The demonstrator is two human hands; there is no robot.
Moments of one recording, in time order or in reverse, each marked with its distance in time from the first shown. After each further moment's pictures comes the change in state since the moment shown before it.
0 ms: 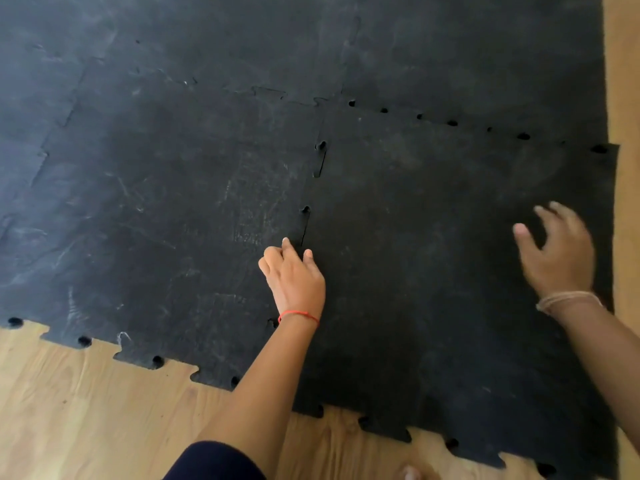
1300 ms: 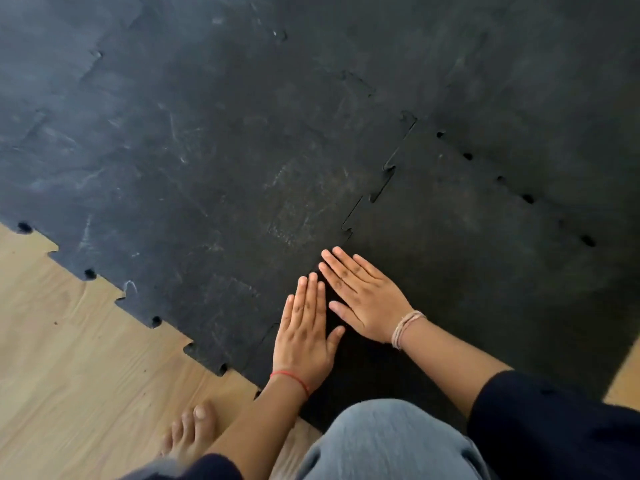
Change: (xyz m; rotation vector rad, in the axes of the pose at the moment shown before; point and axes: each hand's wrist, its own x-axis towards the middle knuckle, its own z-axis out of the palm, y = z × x) left_hand -0.049 -0.030 0.005 0.248 -0.277 0.138; right_hand -0.036 -0.188 0.093 -0.120 -0.734 -1.297
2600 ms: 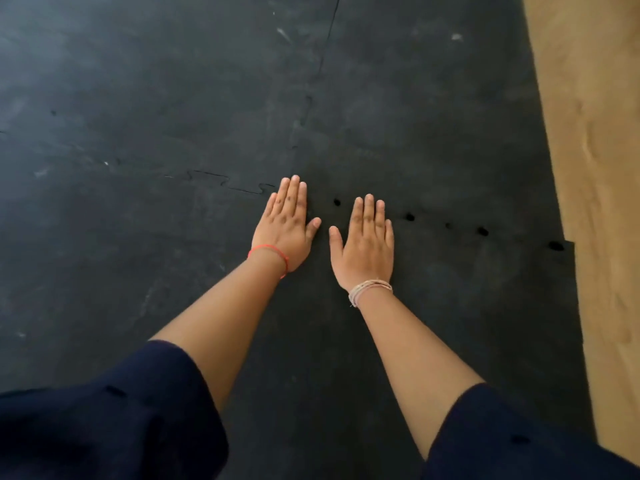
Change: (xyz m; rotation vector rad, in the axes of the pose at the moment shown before) left_hand 0.274 0.114 -0.064 0.175 0.072 0.460; right_hand 0.013 0.152 -0.032 0.117 0.584 1.136
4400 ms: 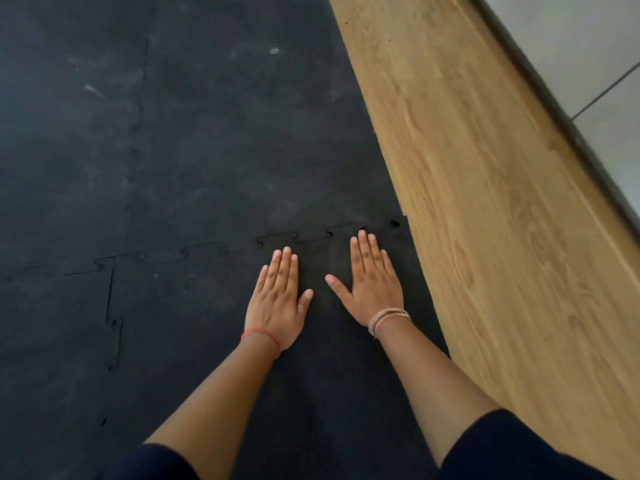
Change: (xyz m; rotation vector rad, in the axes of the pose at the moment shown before) left_hand -0.030 0.170 0.057 -0.019 -0.090 0.274; right_hand -0.048 0.204 -0.063 -0.144 -0.177 0.189
